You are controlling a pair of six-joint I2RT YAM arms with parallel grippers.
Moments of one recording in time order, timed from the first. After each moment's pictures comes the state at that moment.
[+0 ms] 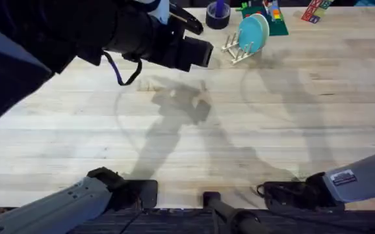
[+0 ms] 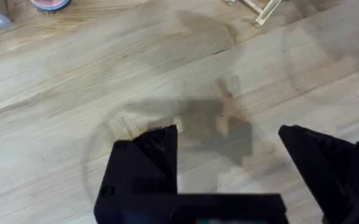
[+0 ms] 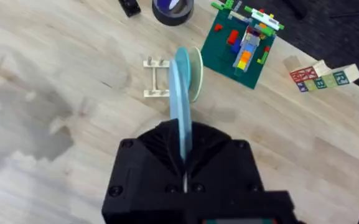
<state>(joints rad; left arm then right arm) -0.50 1.20 1.26 -0.93 -0.02 -0.15 0.18 1.75 2.32 -1.47 -0.04 -0.33</state>
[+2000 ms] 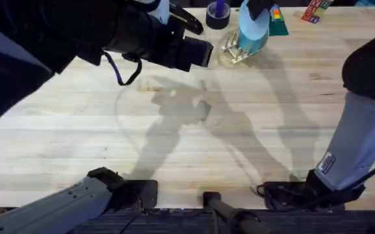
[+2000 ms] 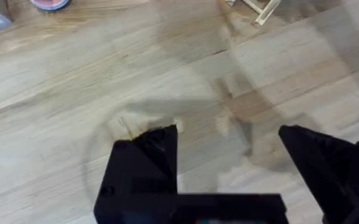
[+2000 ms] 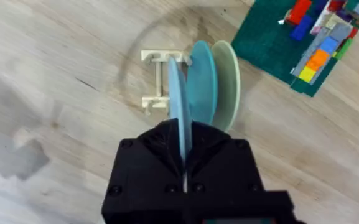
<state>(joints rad) -0.50 1.20 1.26 -0.93 -0.02 -0.15 0.20 2.18 2.33 -1.38 -0.03 -0.33</state>
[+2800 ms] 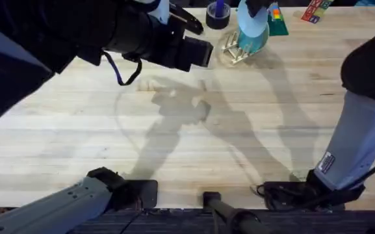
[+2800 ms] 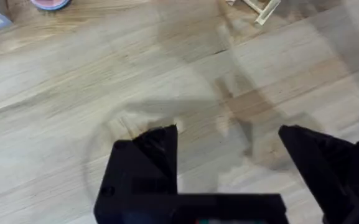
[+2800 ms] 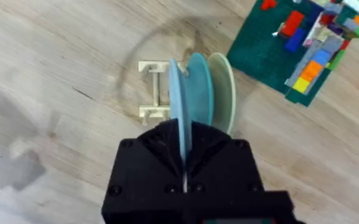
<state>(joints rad) -0.50 1.20 1.26 -0.93 -0.02 -0.15 0.20 2.19 2.33 -1.34 -0.03 -0.34</state>
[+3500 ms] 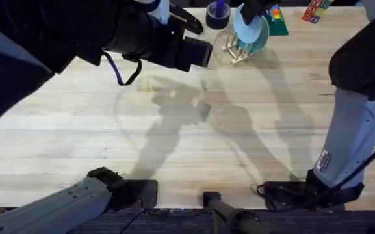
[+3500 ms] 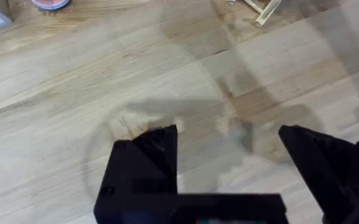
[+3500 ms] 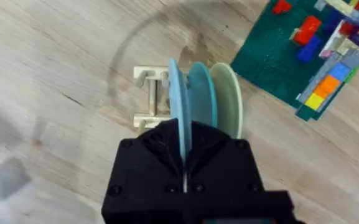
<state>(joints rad) -0.50 1.20 1.26 -0.93 -0.02 -0.15 0.20 2.27 2.33 -1.31 -0.03 -0.38</state>
